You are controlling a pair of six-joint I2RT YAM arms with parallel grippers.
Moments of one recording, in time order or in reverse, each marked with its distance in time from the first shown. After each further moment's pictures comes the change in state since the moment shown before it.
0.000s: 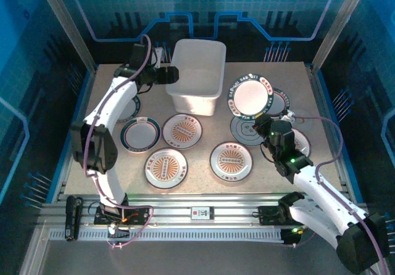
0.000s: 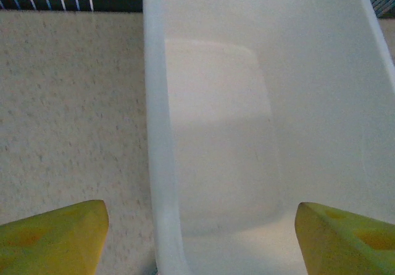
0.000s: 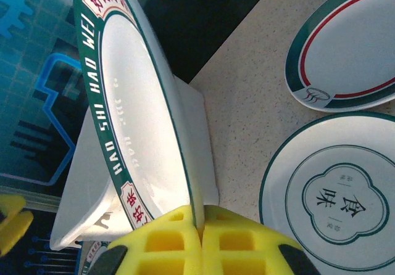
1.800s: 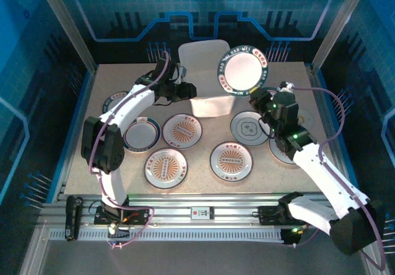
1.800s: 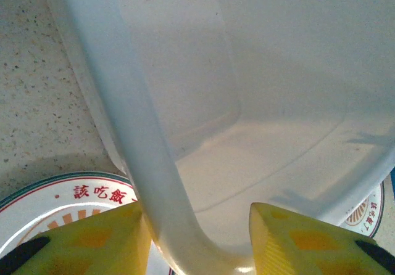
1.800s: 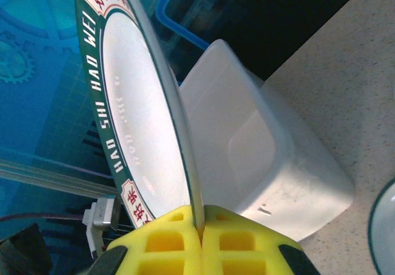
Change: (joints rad) left arm -0.167 -0.003 -0.164 0.030 0.158 -0.264; right arm -0.025 0.201 0.393 -0.116 -0.142 0.017
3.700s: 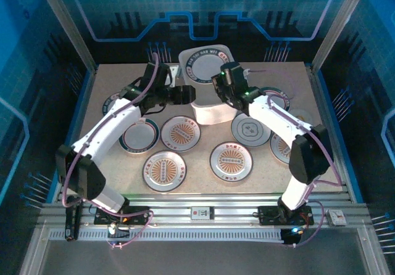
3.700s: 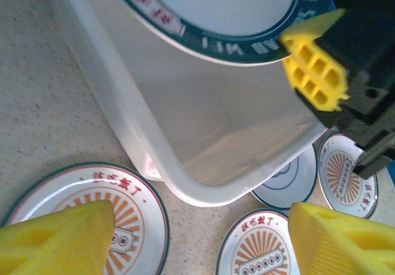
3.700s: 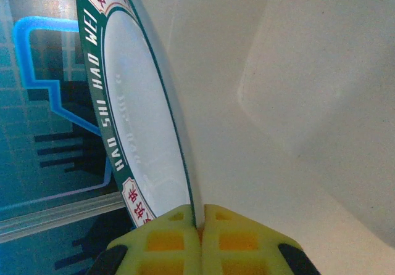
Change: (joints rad) left arm -0.061 -0.325 -0.136 -0.036 -0.142 0.076; right arm 0.150 0.689 0.567 -0.178 0.029 0.473
